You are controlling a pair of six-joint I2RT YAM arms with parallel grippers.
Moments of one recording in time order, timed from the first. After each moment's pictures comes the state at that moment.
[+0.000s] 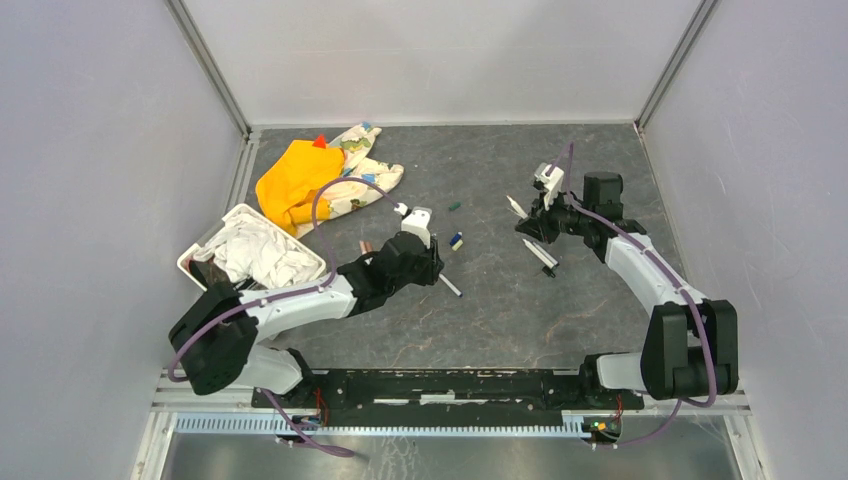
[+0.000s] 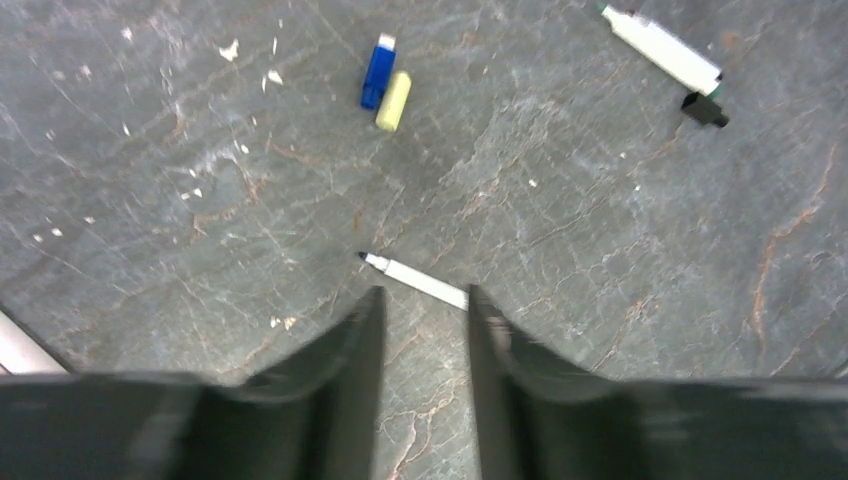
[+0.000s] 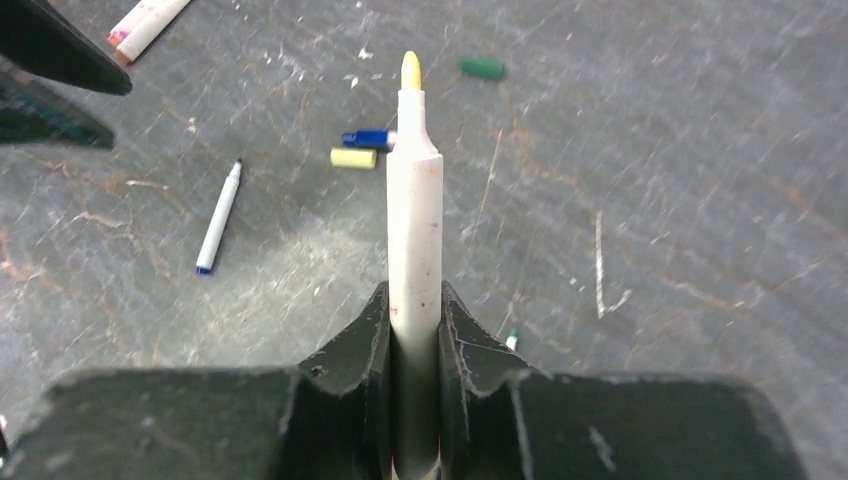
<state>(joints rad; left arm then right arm) -0.91 1.36 0.72 0.09 -0.25 -0.49 0.09 1.33 0.85 -0.17 -0.79 -0.45</state>
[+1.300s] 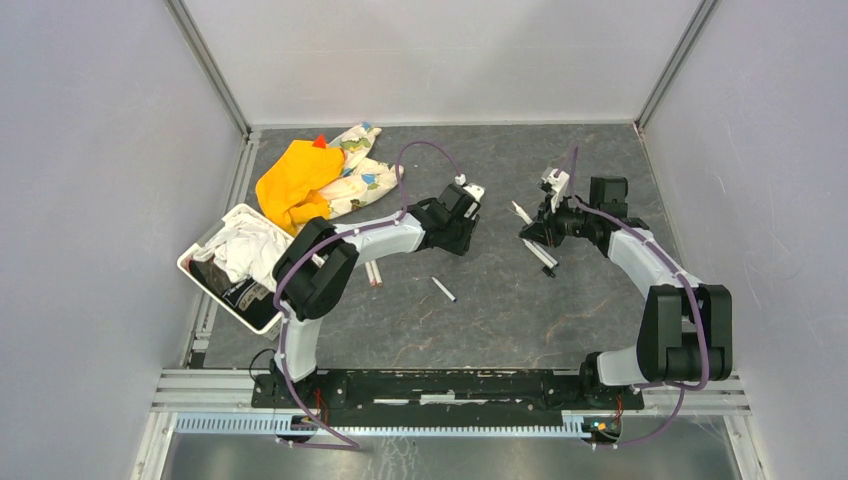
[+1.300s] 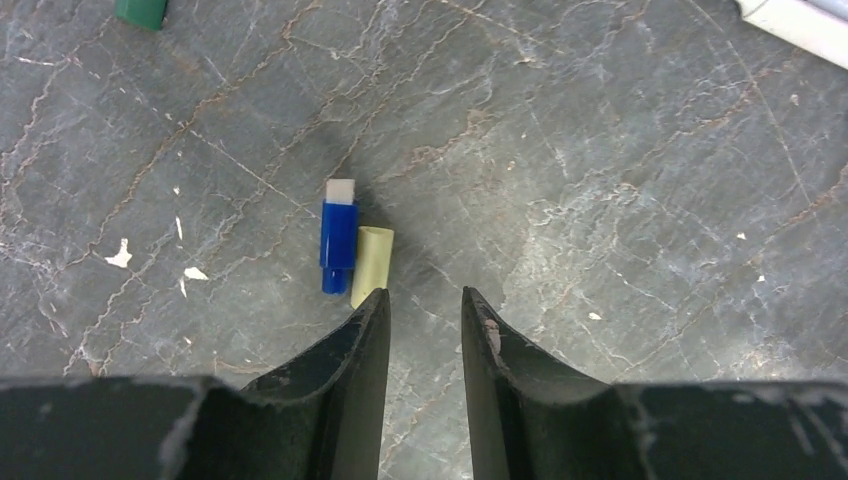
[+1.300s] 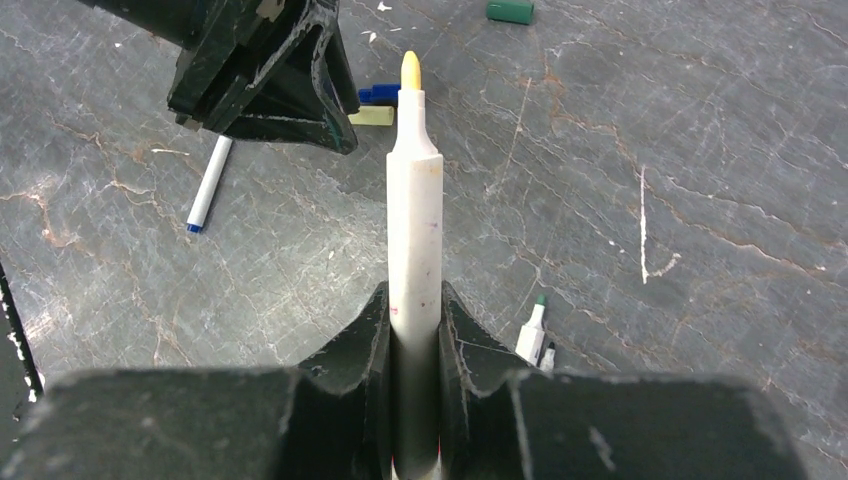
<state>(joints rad) -0.82 1.99 1.37 -0.26 -0.04 -0.27 0.00 1.41 0.83 -0.22 -0.91 -0.50</state>
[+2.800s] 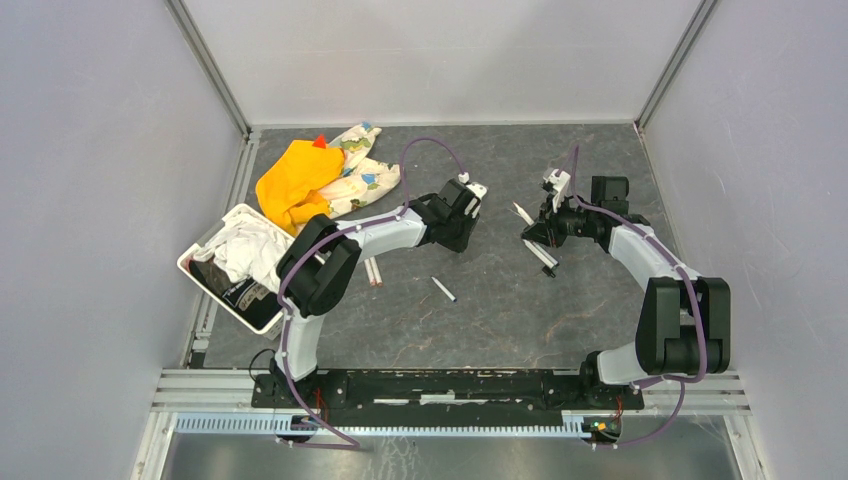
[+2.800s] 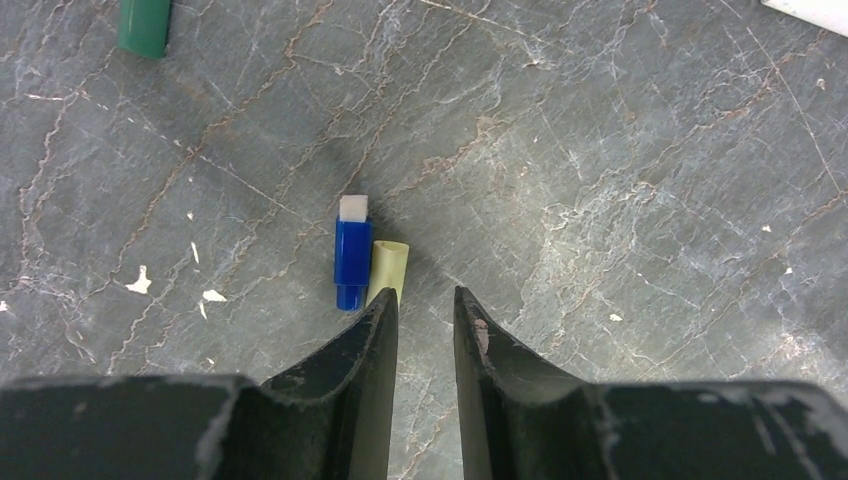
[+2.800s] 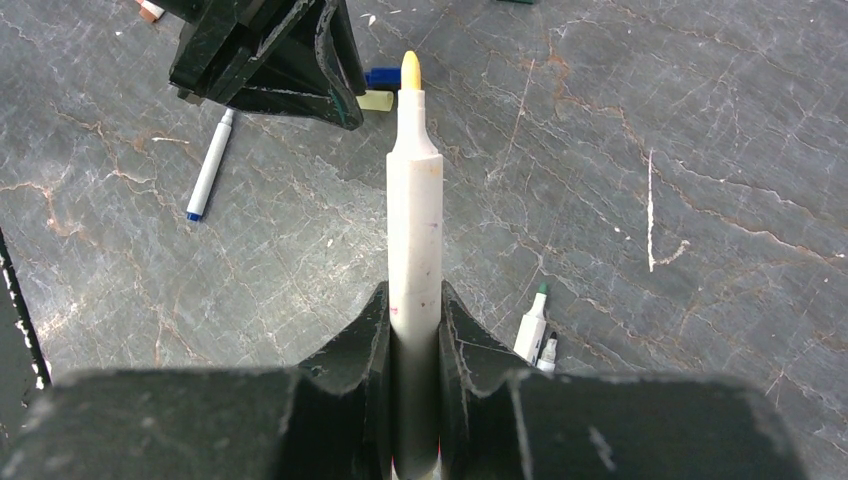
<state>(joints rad) -0.79 2.04 1.43 -0.31 0.00 -0.20 -0.02 1.44 0.85 -0.27 -0.92 -0.53</state>
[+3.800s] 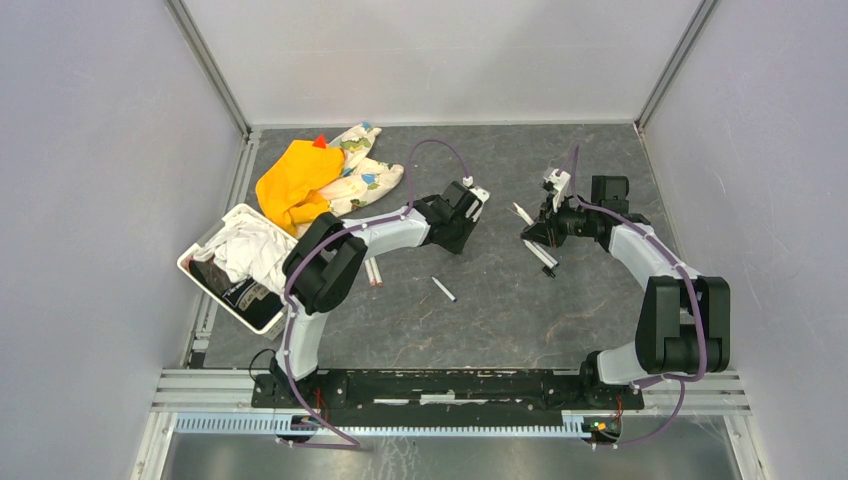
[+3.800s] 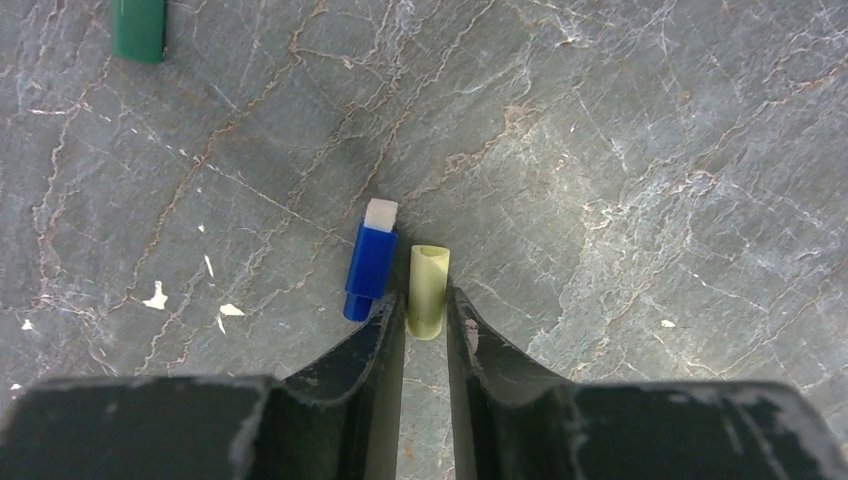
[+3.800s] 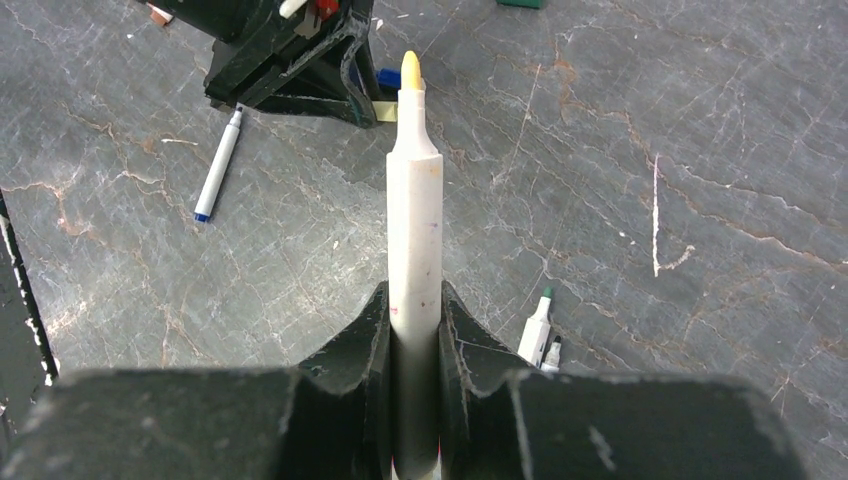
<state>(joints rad) -0.79 2.08 1.45 -0.33 -0.03 -0.13 -0.03 1.45 0.86 -0.28 -0.94 -0.54</state>
